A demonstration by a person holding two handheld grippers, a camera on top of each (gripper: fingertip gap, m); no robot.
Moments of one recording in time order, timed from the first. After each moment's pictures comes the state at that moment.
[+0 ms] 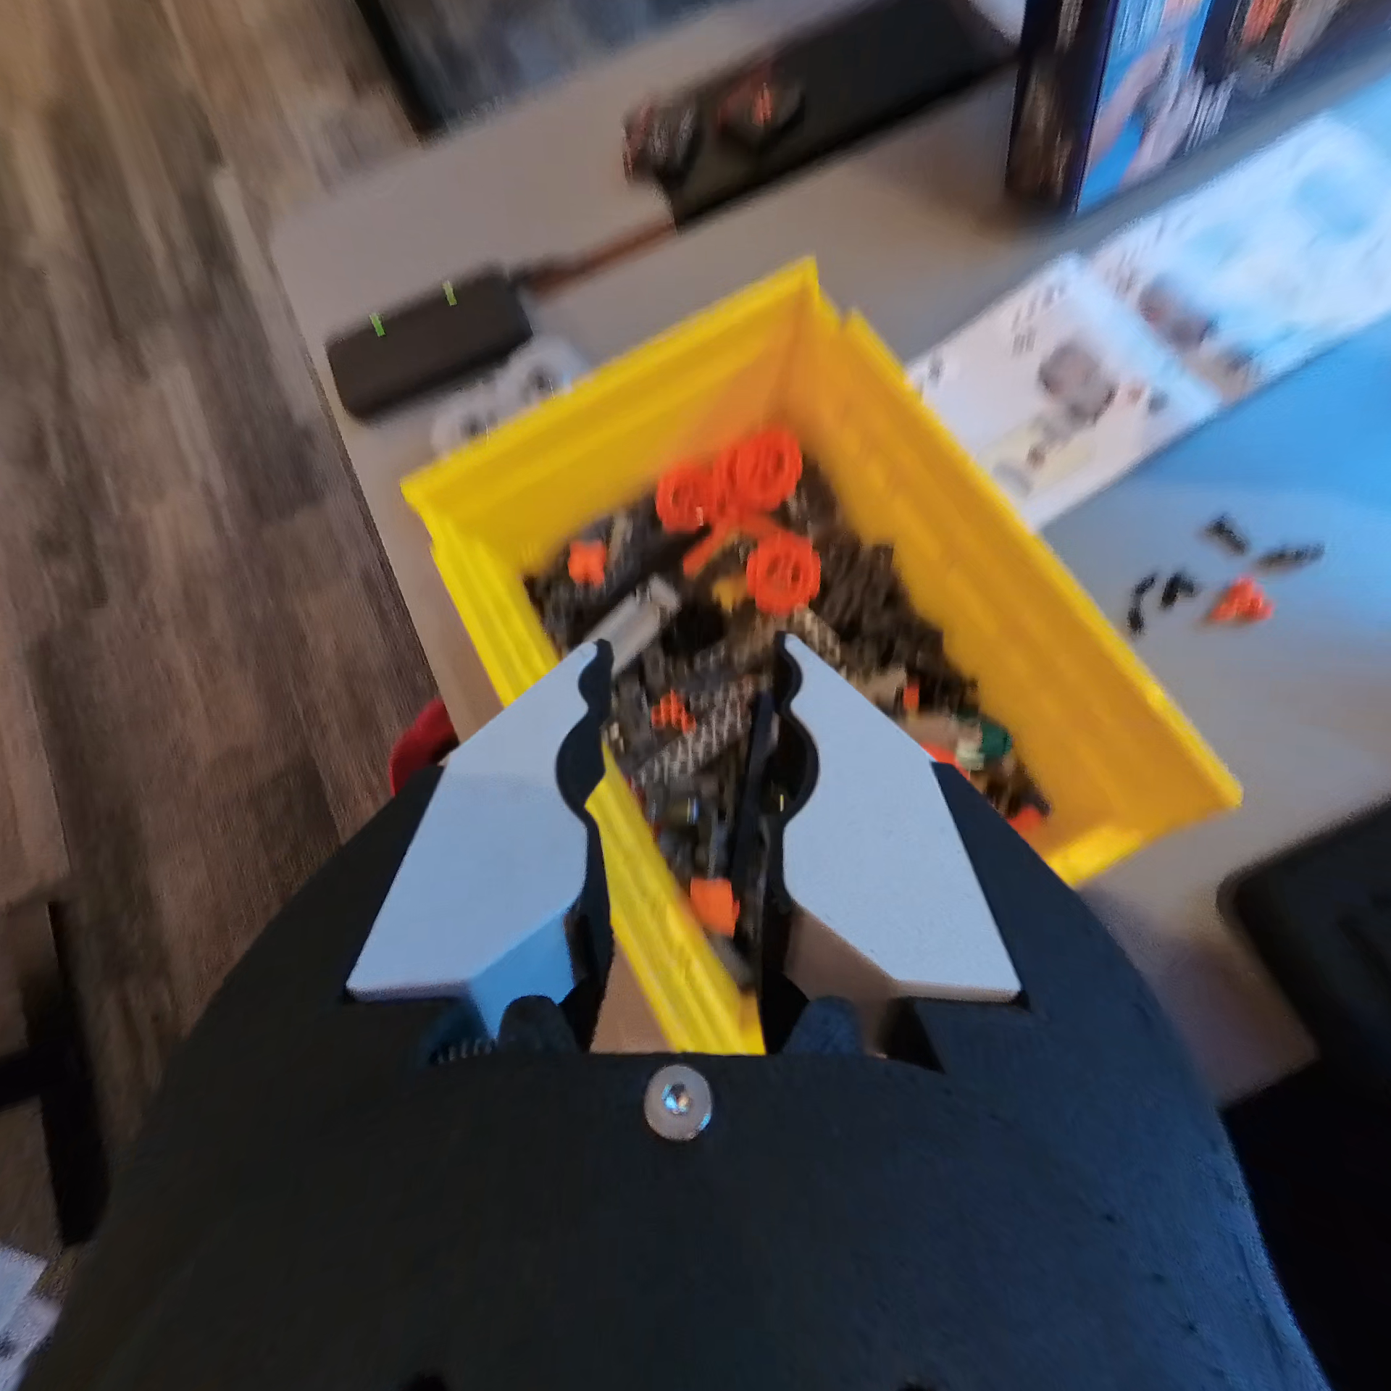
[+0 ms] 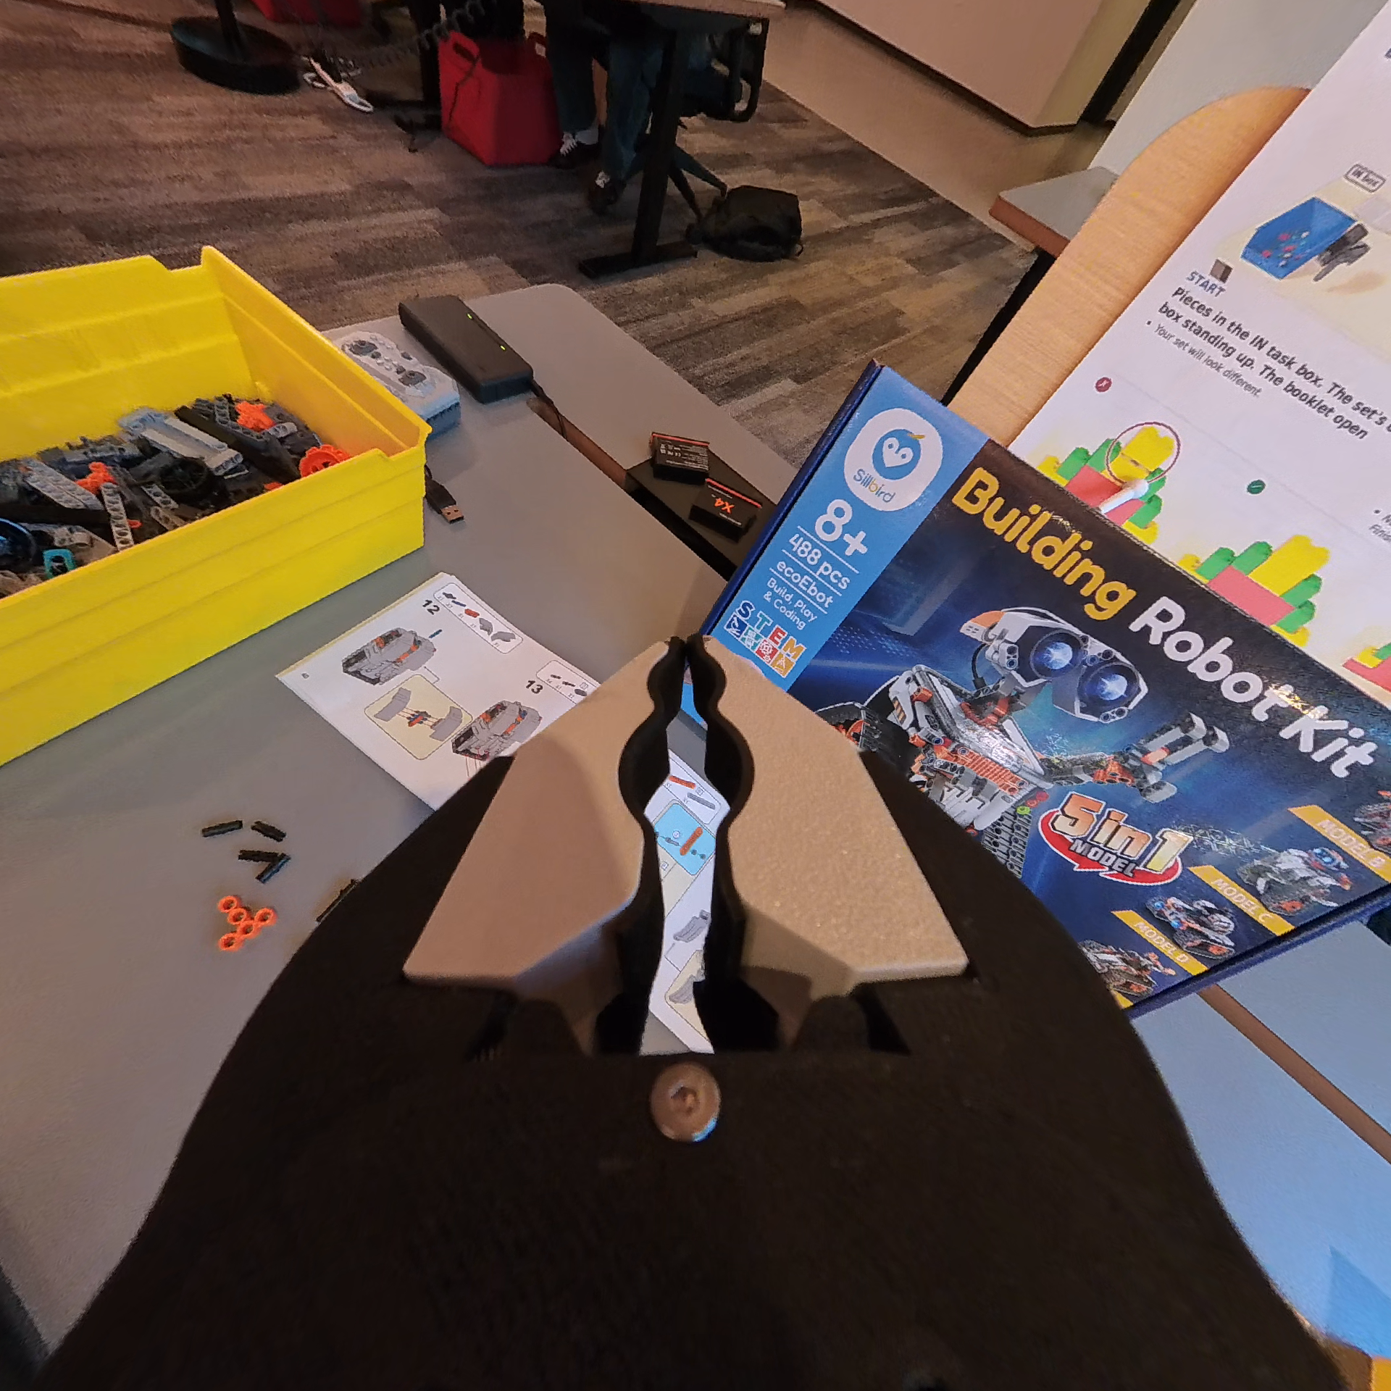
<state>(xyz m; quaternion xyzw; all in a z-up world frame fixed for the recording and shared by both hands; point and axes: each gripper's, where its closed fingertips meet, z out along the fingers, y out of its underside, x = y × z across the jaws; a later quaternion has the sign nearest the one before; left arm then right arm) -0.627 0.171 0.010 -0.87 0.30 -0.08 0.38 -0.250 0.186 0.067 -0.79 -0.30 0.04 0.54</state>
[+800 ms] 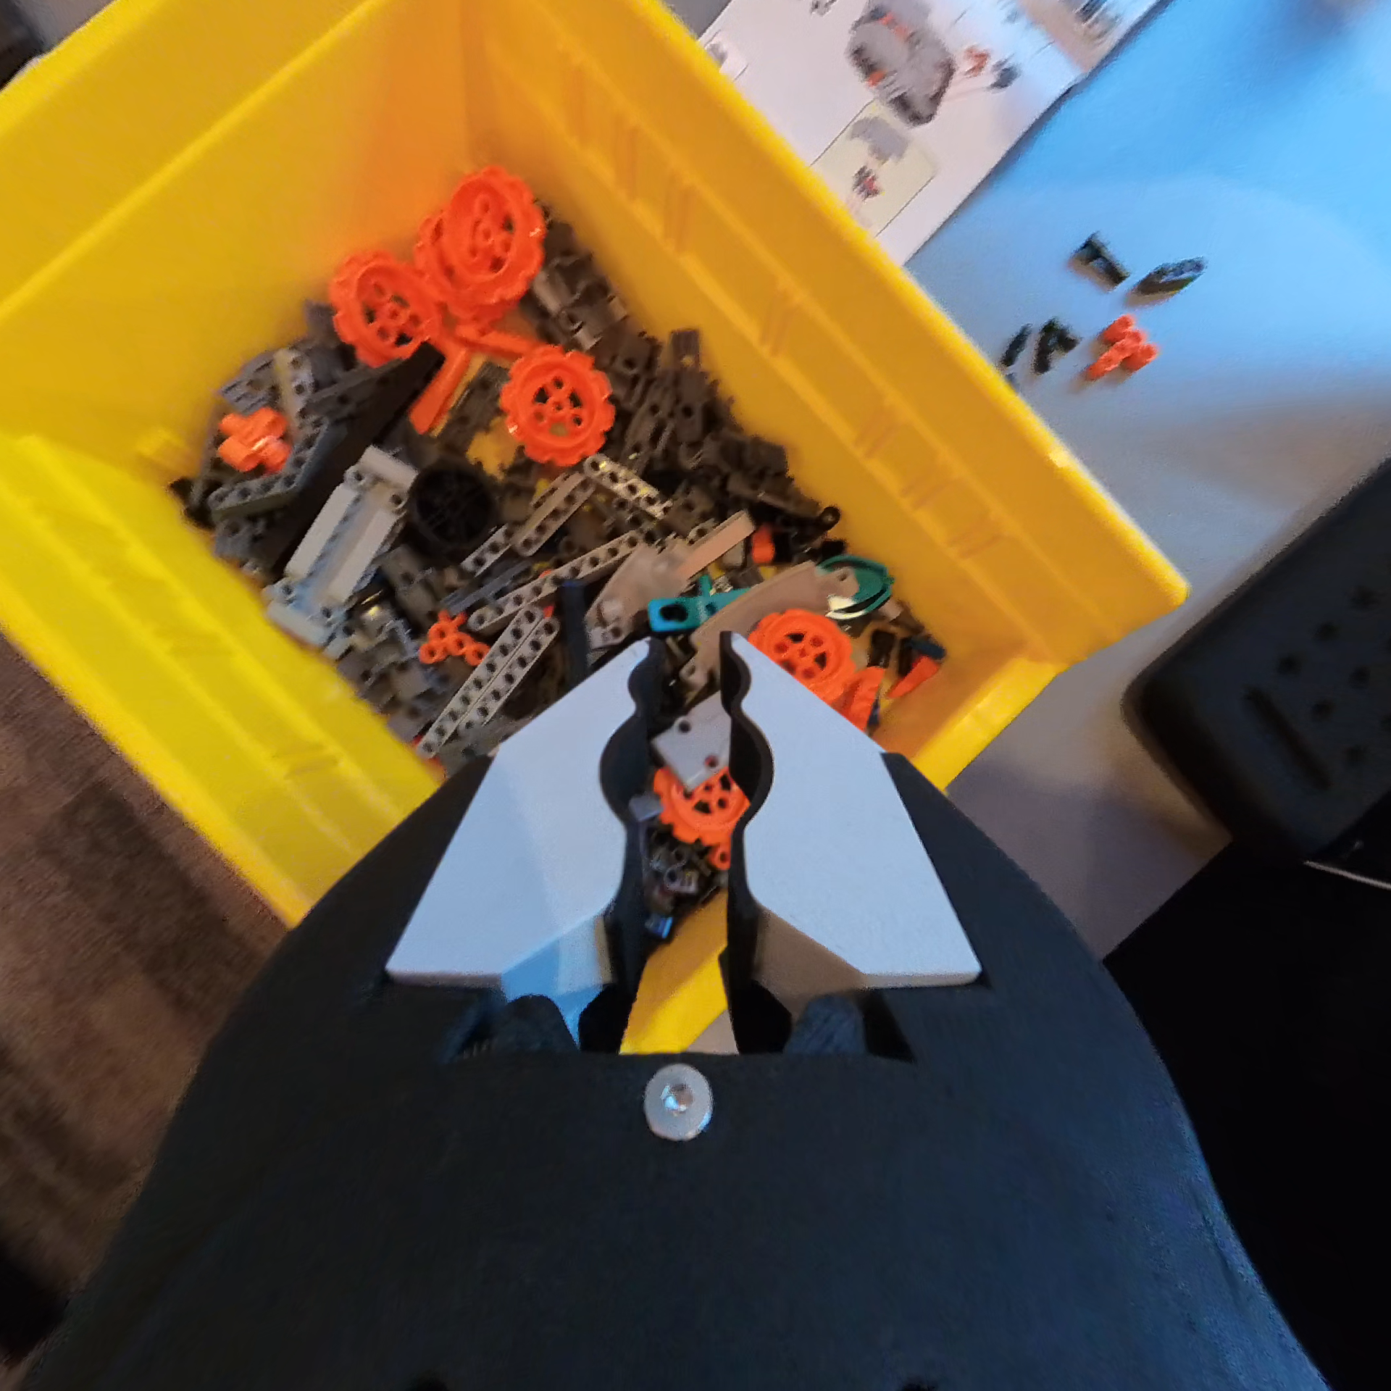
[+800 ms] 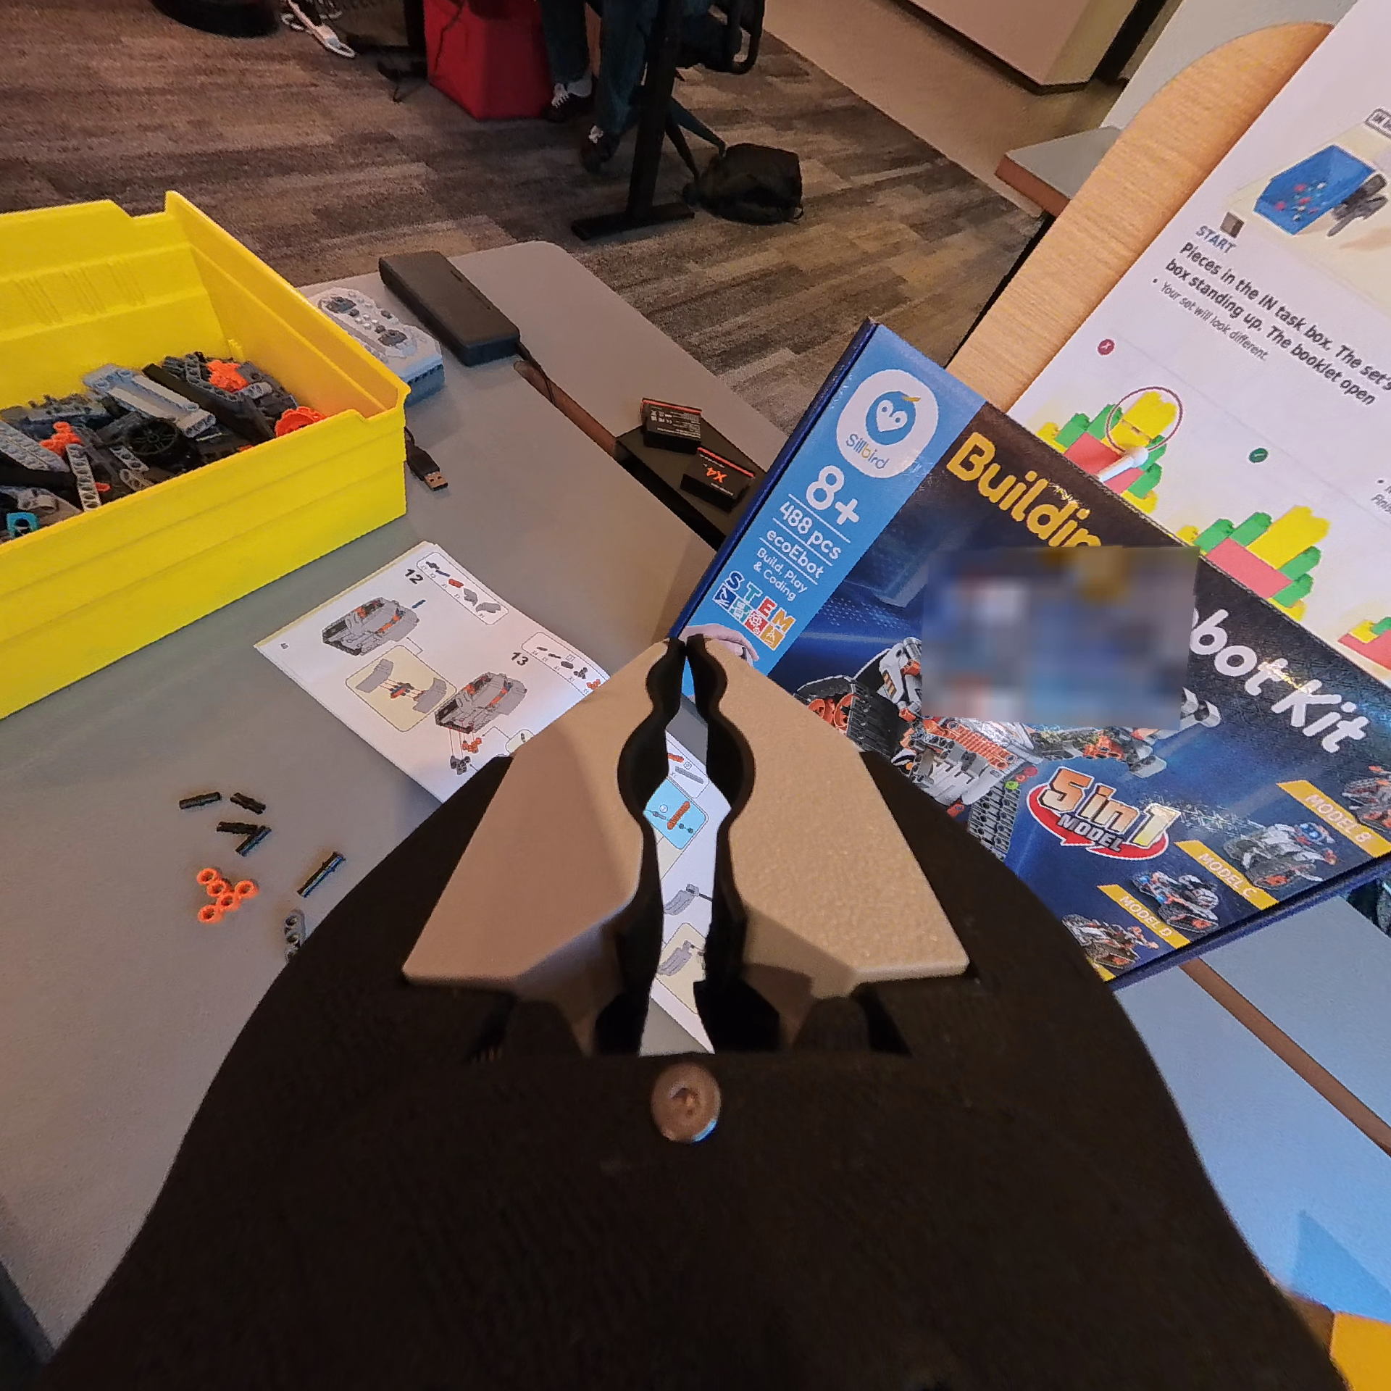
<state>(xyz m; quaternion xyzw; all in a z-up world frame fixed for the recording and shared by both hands) -0.592 0.122 -0.076 -0.87 0.40 -0.15 0.26 -0.240 0.186 0.059 -0.79 -0.30 0.03 0.53</state>
